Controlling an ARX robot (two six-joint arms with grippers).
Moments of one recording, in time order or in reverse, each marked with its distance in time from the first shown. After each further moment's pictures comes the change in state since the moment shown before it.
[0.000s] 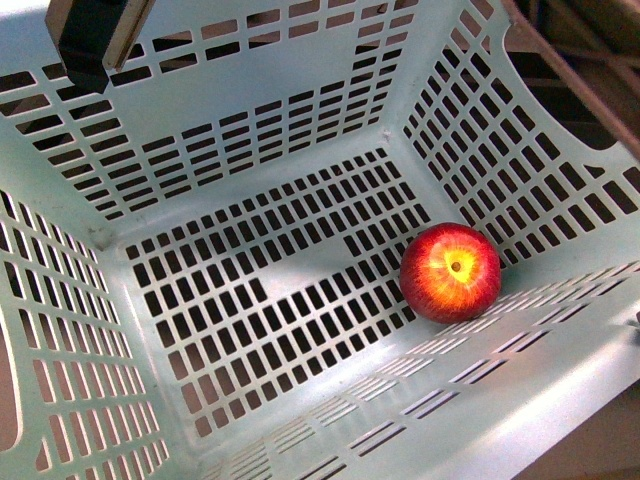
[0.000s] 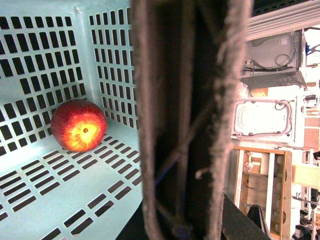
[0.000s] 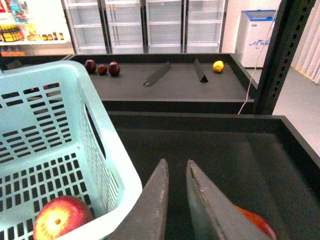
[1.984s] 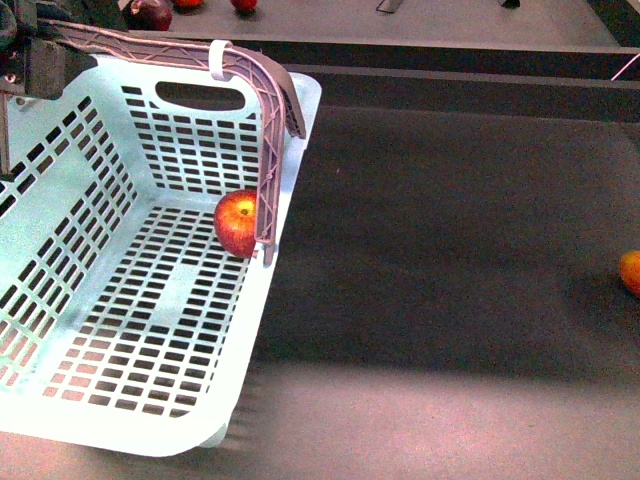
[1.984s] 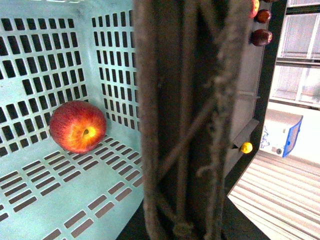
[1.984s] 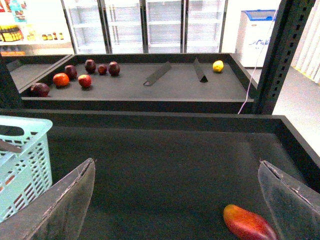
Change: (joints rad) left arm 0.509 0.316 -0.115 0.355 -0.211 -0.476; right arm 0.000 0.000 0.000 0.000 0.000 0.000
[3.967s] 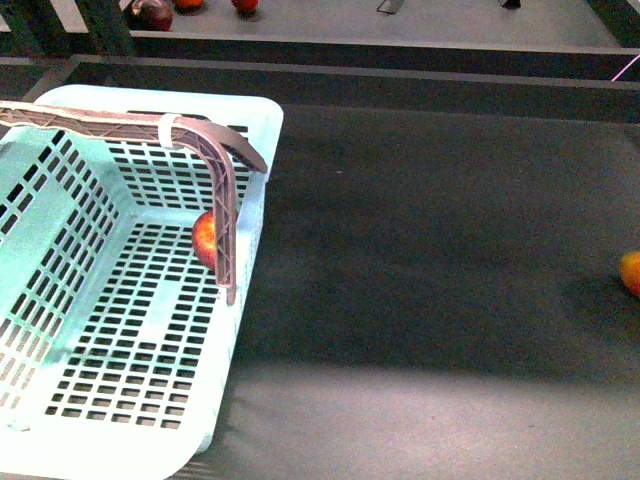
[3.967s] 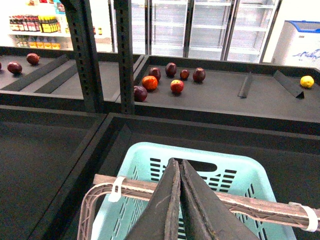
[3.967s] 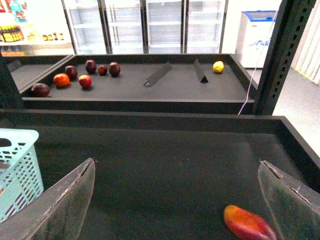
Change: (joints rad) left arm 0.124 -0.791 -0.730 0.542 0.031 1.529; right arm 0.000 0.000 0.000 0.000 0.000 0.000
